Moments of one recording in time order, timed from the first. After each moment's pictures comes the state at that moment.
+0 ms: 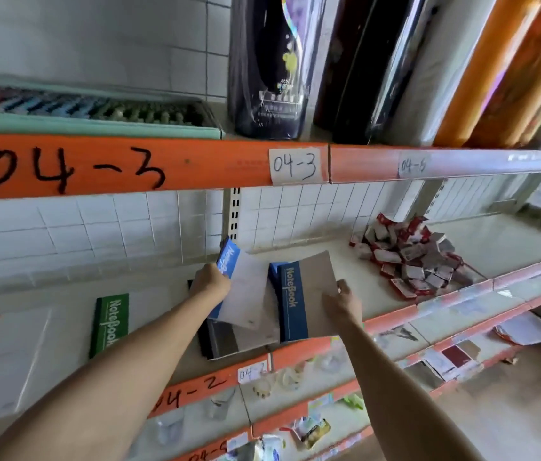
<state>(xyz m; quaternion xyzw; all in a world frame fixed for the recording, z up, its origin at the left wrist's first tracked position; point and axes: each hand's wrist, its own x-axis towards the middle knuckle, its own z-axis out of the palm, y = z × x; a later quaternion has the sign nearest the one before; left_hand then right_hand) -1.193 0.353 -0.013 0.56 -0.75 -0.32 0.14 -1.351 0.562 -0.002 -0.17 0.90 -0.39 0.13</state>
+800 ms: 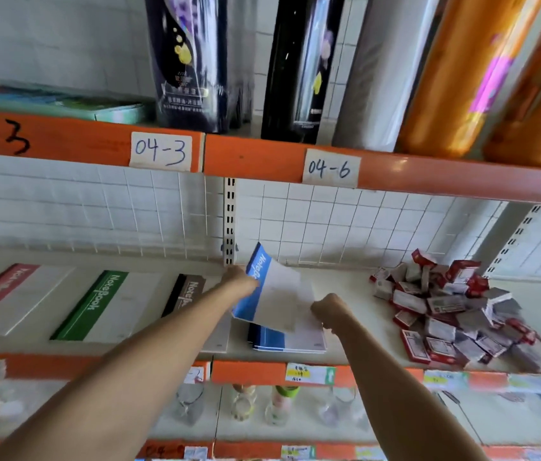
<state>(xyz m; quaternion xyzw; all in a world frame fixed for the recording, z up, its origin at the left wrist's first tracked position) -1.307 0.420 0.001 0.59 -0.66 -0.42 0.19 -1.489 0.525 -0.010 -0.37 0.87 -0.20 0.27</state>
